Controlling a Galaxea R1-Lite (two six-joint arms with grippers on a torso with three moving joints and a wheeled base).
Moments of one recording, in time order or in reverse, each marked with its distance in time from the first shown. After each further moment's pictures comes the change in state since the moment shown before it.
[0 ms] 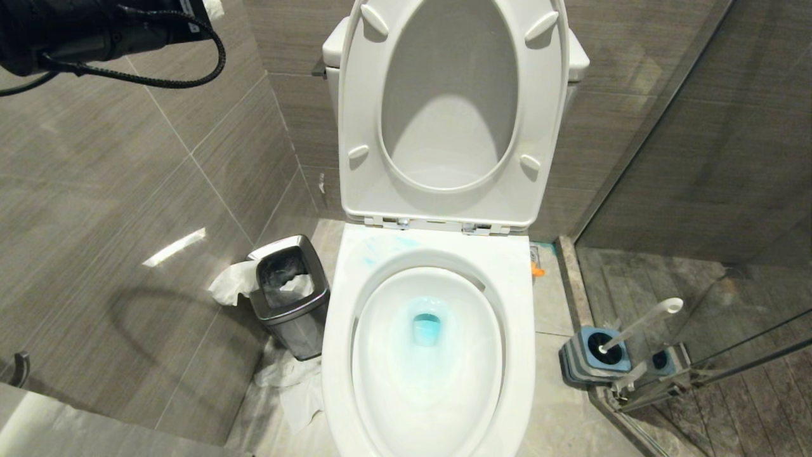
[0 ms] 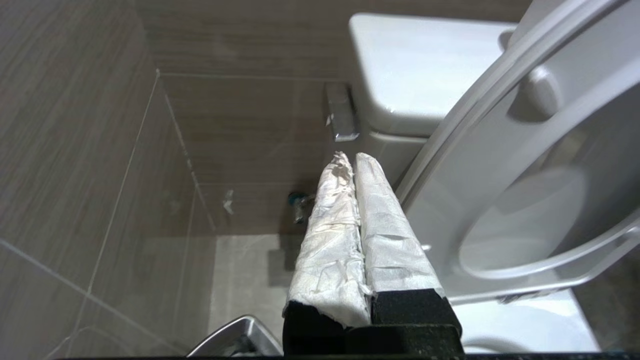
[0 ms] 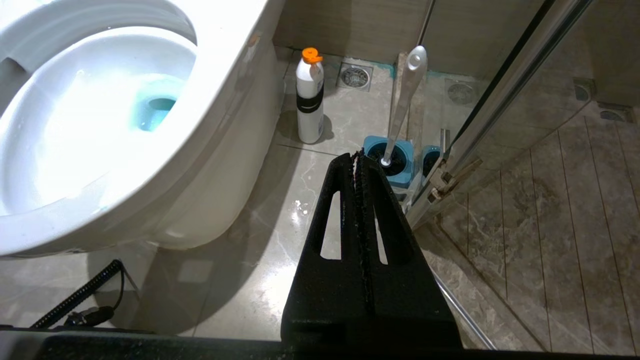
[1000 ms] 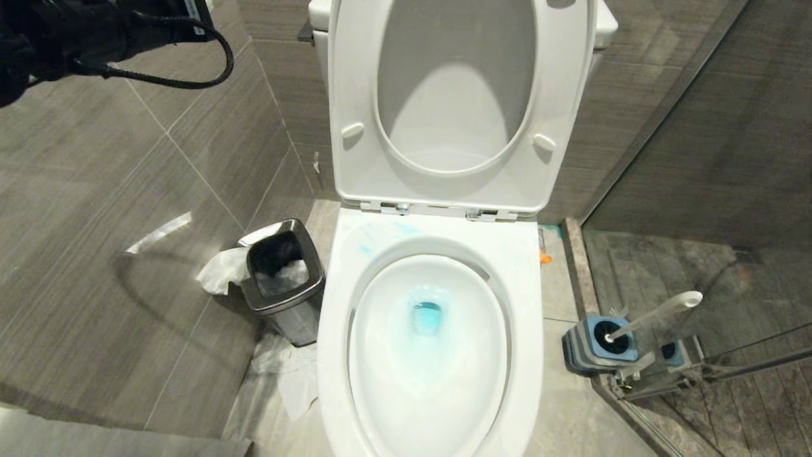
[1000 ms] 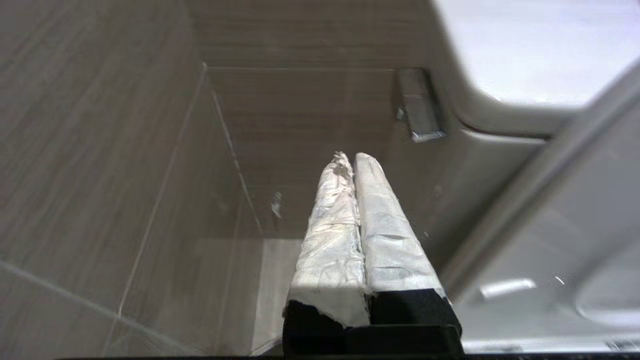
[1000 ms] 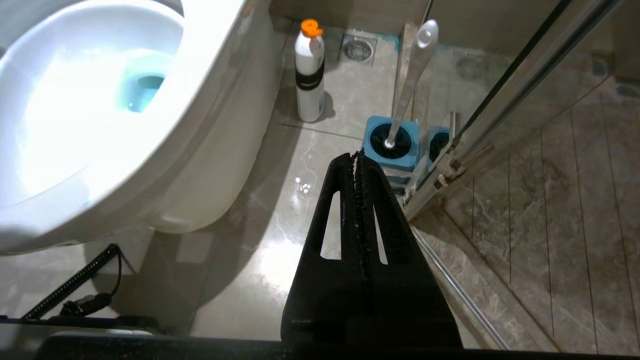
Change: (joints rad) left arm -0.001 0.032 0.007 -0.133 0.118 0.082; right arm 0.000 0.000 0.000 0.000 0.000 0.000
